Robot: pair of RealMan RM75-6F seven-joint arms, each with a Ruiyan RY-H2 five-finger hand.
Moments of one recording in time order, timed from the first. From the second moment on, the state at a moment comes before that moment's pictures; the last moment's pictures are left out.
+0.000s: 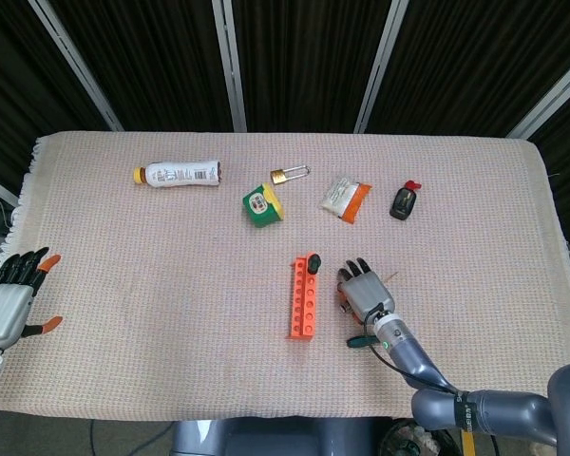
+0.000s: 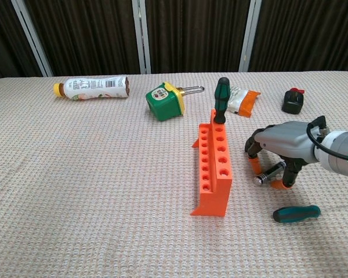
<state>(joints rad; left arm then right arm) -0.22 -1.16 -0.03 -1.47 1.44 1.30 0.02 0.80 -1.53 0.05 -1.58 -0.79 0.93 -0.73</state>
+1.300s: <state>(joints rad) -0.22 -1.13 -0.03 -1.52 1.45 1.31 0.03 0.55 -1.16 0.33 -1.74 -1.06 0.85 0.33</state>
